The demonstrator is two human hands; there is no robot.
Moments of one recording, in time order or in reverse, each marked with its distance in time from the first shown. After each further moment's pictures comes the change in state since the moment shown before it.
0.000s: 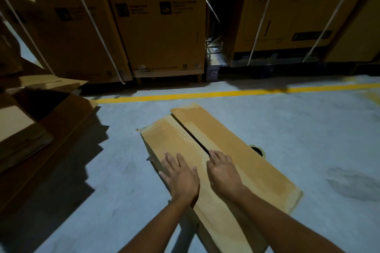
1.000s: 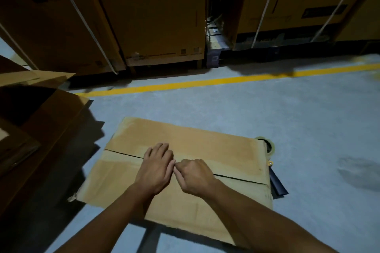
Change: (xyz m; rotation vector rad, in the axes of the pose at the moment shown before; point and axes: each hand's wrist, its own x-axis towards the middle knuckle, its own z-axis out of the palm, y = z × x) left_hand 0.099 -0.106 -0.043 0.229 0.129 0.741; right_hand 0.072 -0.075 0.031 0.266 0.215 -0.234
